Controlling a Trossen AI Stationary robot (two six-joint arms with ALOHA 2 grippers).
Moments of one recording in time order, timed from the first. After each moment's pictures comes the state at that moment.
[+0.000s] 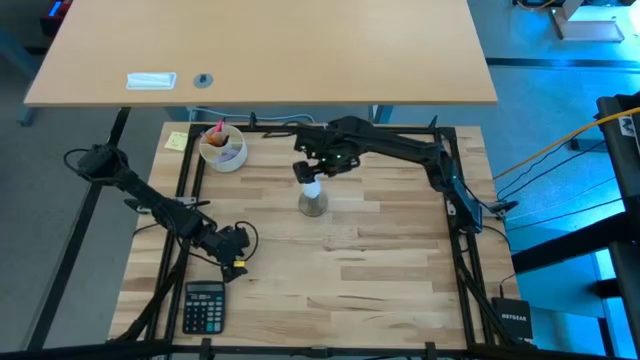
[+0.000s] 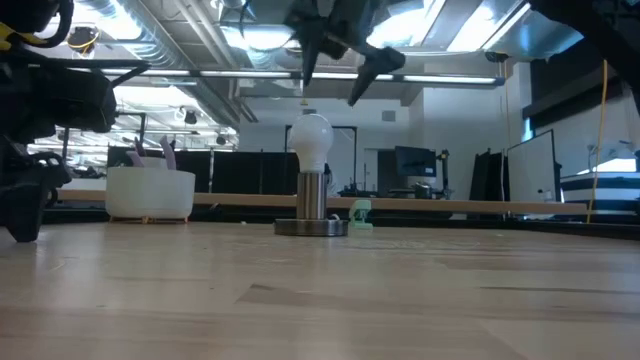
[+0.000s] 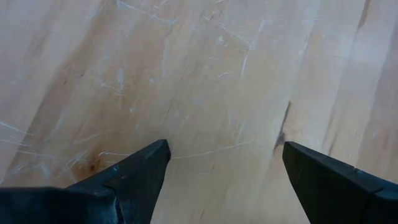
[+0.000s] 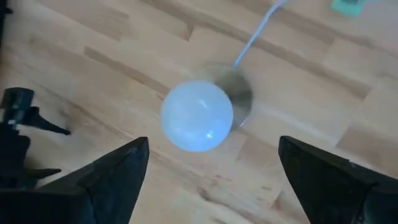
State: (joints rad) left arm -0.53 1.18 0.40 -0.24 -0.06 -0.97; right arm -0.18 2.16 2.34 -1.42 -0.04 0.97
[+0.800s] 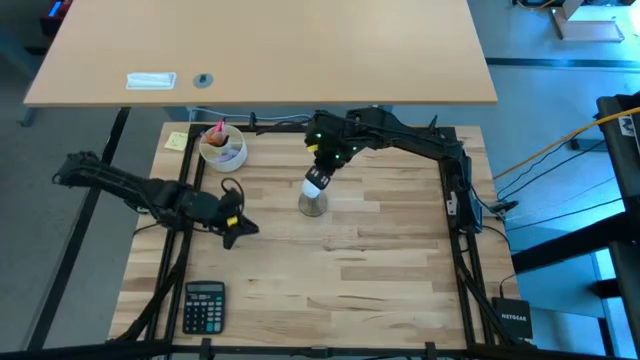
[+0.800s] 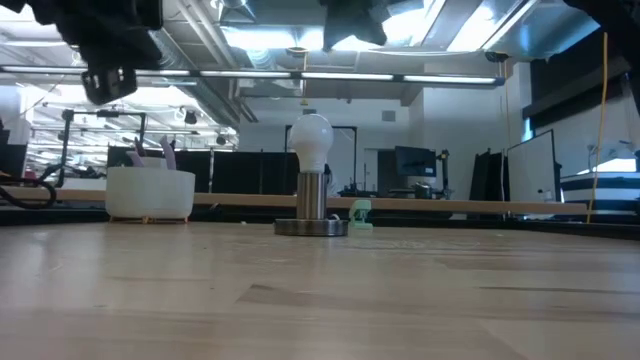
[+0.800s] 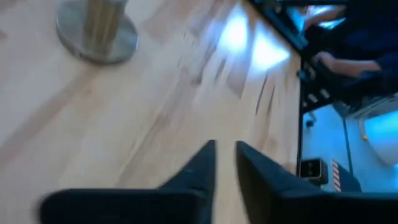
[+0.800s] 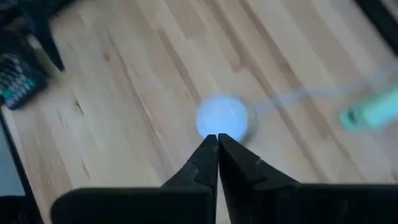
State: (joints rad) left arm -0.28 0.76 0.55 -0.33 -0.16 -0.84; right arm -0.17 2.04 2.34 -1.32 -0.08 0.36
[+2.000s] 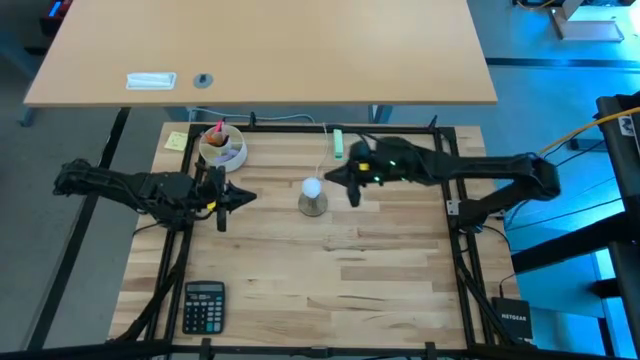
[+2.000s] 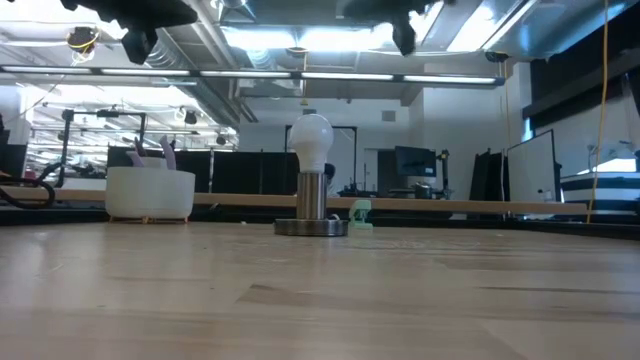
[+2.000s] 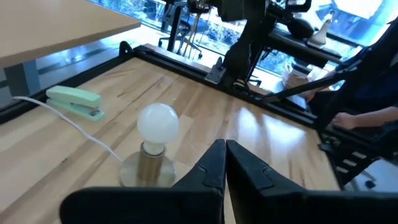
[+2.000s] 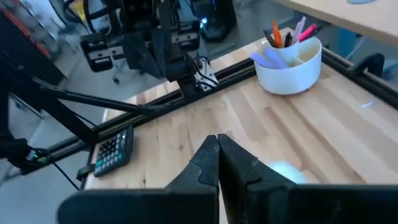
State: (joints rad) left arm -0.19 0.59 0.55 -0.18 -0.37 -0.39; right arm -0.10 1.33 1.10 -0.06 -0.09 0.38
